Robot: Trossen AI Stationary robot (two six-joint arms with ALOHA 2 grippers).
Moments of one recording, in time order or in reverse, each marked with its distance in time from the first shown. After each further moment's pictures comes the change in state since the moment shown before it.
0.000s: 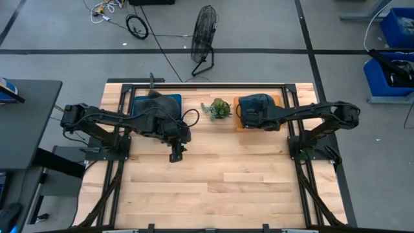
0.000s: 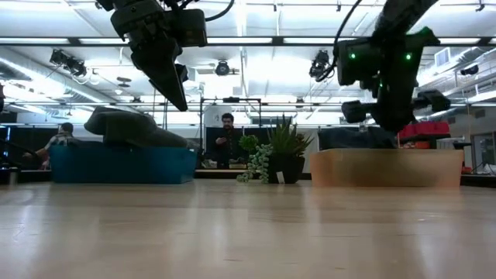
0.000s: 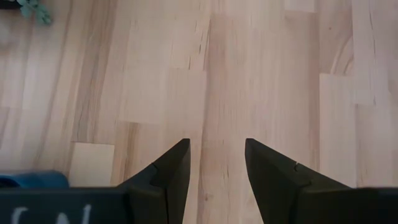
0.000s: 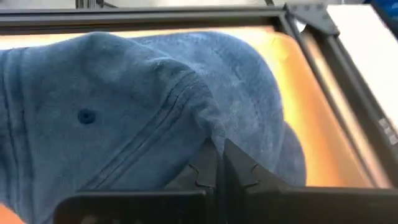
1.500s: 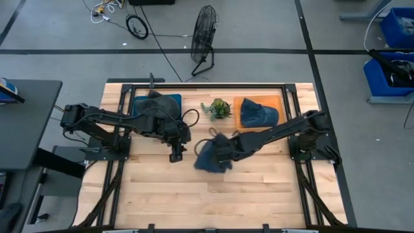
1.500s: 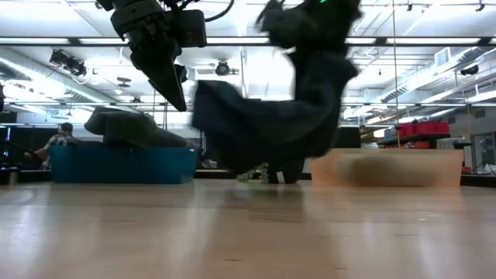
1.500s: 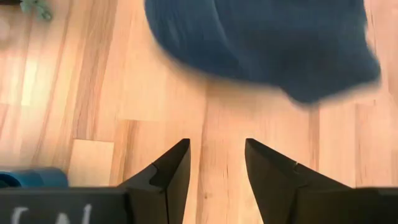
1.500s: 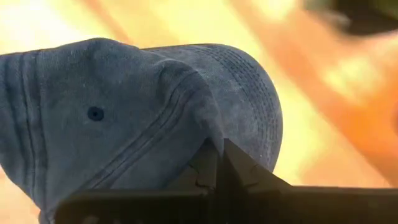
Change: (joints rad) left arm 0.000 0.000 0.000 -0.005 0.000 -0.010; right arm 0.447 0.390 0.640 0.068 -0.431 -0.626
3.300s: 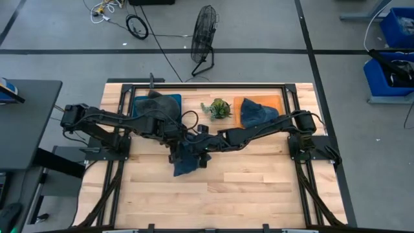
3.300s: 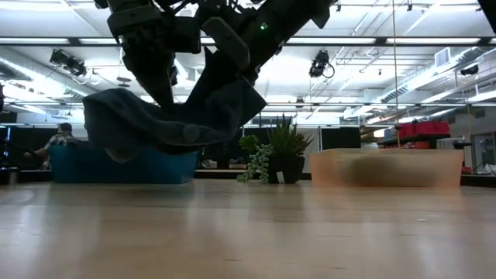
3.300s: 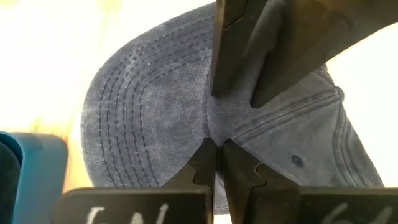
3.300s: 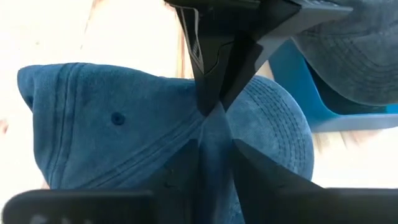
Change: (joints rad) left arm -0.029 0.001 0.000 -0.058 -0.034 -0.096; right arm -0.121 0.151 0.002 0.704 -0.123 -0.878
